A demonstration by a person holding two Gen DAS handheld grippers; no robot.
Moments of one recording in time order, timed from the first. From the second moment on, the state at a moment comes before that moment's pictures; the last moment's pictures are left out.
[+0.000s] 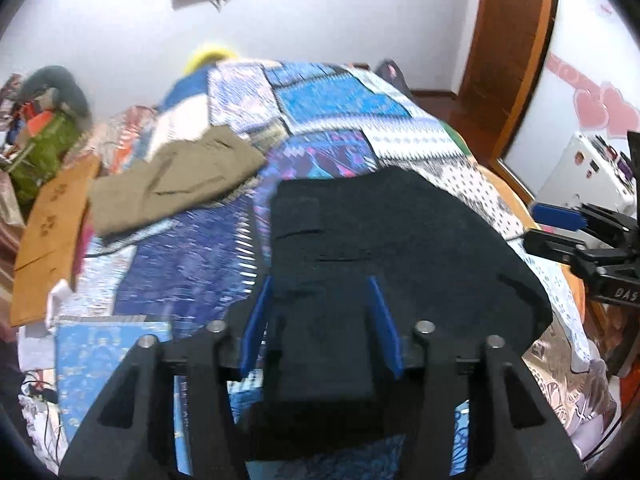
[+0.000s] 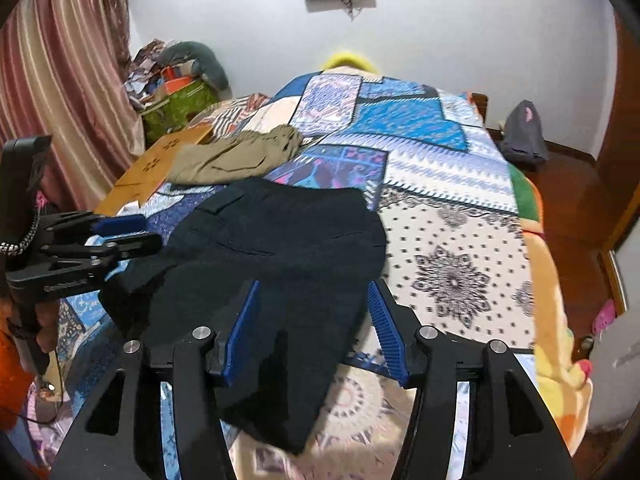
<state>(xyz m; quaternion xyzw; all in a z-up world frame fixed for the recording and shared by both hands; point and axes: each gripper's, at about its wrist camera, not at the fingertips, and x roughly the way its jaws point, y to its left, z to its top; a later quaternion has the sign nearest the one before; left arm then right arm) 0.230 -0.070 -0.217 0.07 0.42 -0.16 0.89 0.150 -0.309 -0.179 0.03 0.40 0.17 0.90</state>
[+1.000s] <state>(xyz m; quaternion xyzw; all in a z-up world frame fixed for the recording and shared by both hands) 0.302 -0.041 -0.297 -0.06 0.57 -0.21 0.79 0.197 -0.317 -0.252 0.14 0.50 0.22 0.83</state>
